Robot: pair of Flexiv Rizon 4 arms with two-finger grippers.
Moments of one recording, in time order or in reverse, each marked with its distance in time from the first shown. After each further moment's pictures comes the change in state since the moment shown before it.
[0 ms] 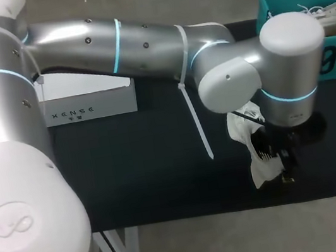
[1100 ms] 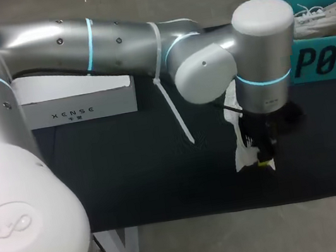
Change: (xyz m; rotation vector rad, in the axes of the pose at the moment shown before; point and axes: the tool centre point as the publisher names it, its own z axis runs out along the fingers) left arm -0.013 0.044 -0.021 -0.018 0.081 -0.049; right arm 0.000 0.000 0.000 0.000 0.000 0.000
